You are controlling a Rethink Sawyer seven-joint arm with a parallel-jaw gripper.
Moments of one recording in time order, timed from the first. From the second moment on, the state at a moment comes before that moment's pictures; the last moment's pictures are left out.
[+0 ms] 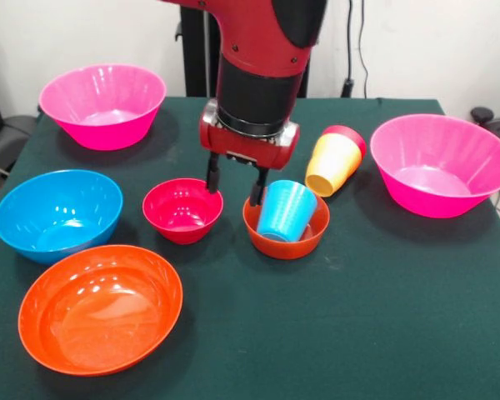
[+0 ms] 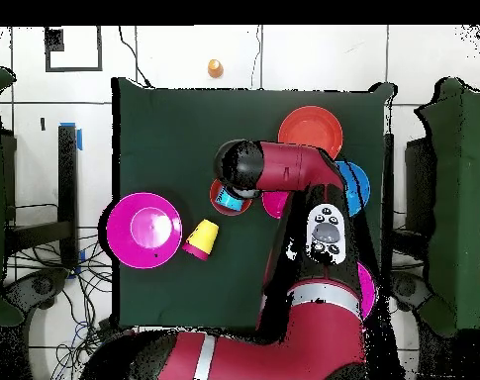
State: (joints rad) arm -0.20 -0.47 -0.05 1.34 -0.15 0.72 1.93
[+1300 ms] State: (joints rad) arm -0.14 -0.31 -0.12 1.32 -0.11 0.76 1.93
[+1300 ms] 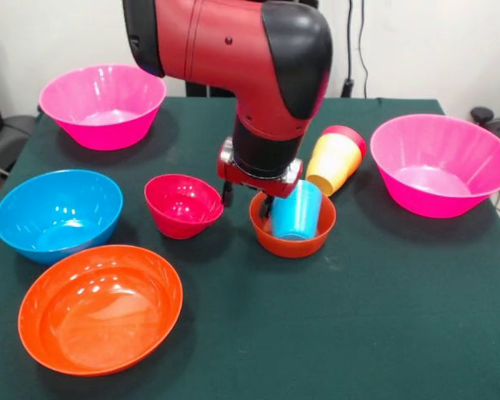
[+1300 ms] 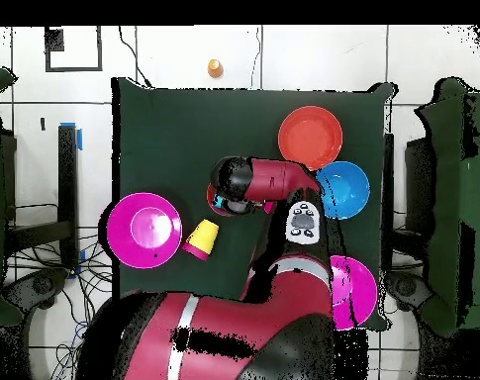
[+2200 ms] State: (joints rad) arm -0.02 -0.29 -0.32 1.25 -0.19 0.96 1.93
